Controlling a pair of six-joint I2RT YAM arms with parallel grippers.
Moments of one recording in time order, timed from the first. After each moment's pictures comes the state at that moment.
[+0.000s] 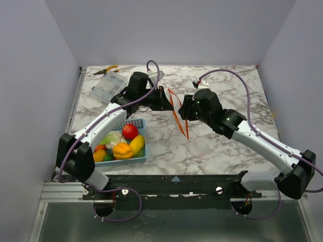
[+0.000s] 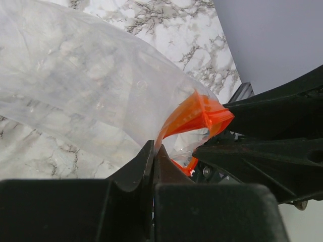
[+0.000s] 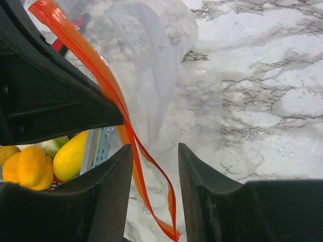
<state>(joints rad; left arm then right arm) -0.51 1.52 1.28 -0.30 0.59 -0.54 0.79 1.27 1.18 -0.44 0.26 0.50</state>
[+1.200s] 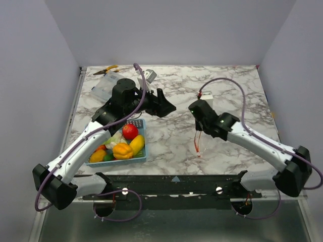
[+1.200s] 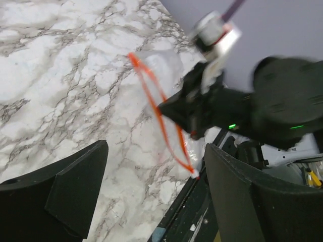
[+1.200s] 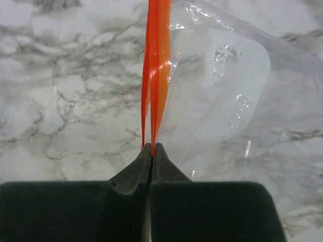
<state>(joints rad) -0.60 1.21 1.20 -0.24 0.46 -0.44 0.79 1.23 1.14 -0.76 0.61 0.51</state>
